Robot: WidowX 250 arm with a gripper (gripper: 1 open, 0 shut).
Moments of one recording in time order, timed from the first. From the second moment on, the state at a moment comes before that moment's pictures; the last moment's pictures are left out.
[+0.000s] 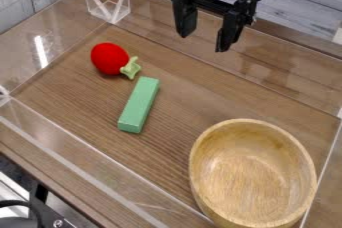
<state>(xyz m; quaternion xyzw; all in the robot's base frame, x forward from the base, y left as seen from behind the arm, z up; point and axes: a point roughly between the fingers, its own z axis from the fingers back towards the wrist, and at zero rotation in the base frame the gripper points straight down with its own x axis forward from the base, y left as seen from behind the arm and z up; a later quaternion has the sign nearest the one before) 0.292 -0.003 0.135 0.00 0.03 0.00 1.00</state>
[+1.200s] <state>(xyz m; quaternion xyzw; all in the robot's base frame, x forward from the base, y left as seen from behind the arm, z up) 0.253 0.139 0.099 -0.01 0.02 -0.17 0.99</state>
